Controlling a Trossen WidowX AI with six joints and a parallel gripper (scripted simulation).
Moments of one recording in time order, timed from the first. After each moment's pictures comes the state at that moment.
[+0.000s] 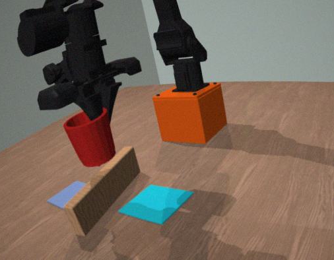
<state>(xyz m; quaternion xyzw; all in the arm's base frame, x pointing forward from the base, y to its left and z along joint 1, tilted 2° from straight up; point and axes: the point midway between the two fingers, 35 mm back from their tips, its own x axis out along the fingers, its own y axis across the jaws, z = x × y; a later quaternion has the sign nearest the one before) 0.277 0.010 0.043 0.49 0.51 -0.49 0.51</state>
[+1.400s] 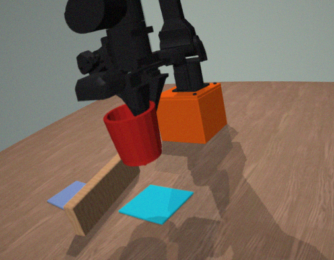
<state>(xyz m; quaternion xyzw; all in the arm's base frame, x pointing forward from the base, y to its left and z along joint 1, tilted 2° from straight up) 0.256 0.089 0.047 0.49 0.51 -0.49 0.51</state>
